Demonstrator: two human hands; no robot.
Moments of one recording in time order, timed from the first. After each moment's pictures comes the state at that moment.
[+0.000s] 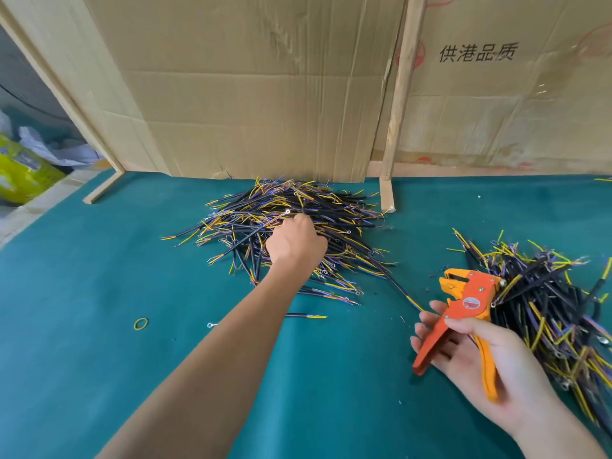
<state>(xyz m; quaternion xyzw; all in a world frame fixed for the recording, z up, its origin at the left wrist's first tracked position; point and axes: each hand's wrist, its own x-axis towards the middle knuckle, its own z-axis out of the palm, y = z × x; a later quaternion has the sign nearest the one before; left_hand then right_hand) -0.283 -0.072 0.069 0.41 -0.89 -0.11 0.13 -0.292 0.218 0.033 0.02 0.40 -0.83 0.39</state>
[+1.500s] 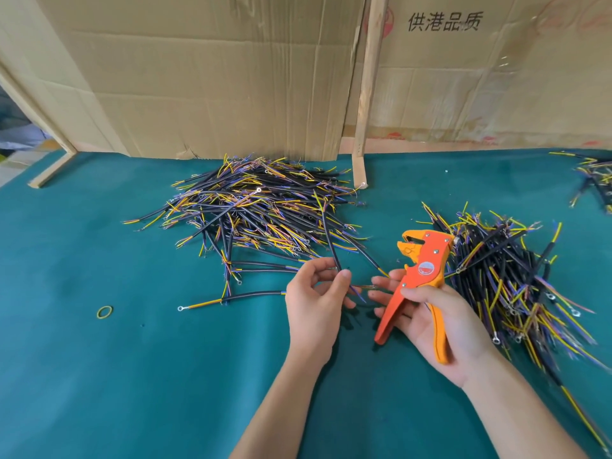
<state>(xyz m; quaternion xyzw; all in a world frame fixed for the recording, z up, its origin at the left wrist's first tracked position) -0.213 0.060 0.009 0.25 -0.59 -0.69 0.33 -0.286 0.210 0.029 -0.07 0.45 -0.81 0.36</state>
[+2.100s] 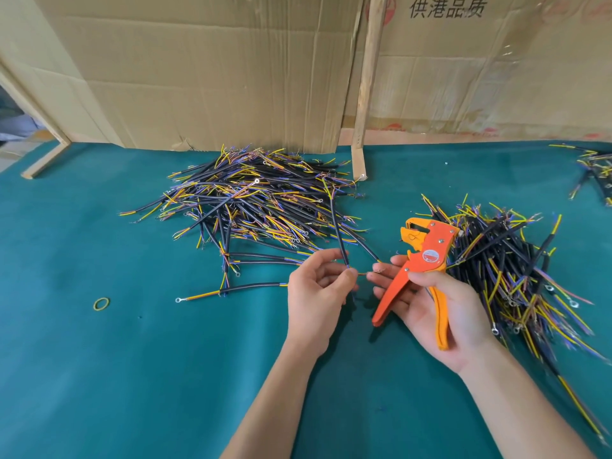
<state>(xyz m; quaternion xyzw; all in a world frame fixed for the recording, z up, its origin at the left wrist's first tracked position) -0.211 0.057 0.010 0.21 -0.62 -0.70 0.28 -0.290 0.207 0.029 -0.08 0.39 -0.84 0.38</state>
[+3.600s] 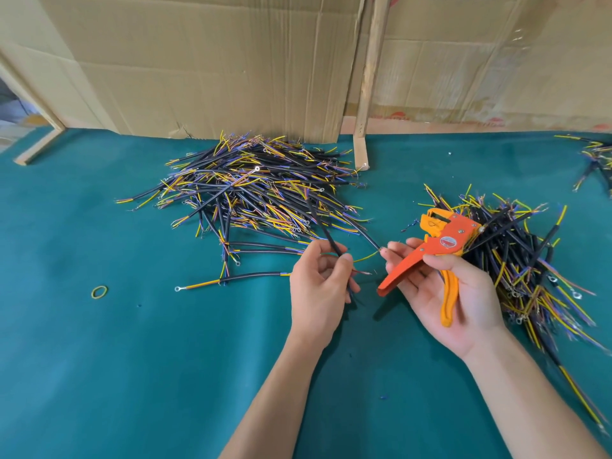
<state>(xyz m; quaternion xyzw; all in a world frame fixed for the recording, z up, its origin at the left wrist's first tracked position) -0.210 0.062 0.008 0.21 -0.64 -0.68 0.30 -0.297 0.209 0.032 -0.03 0.34 -0.87 0.35</state>
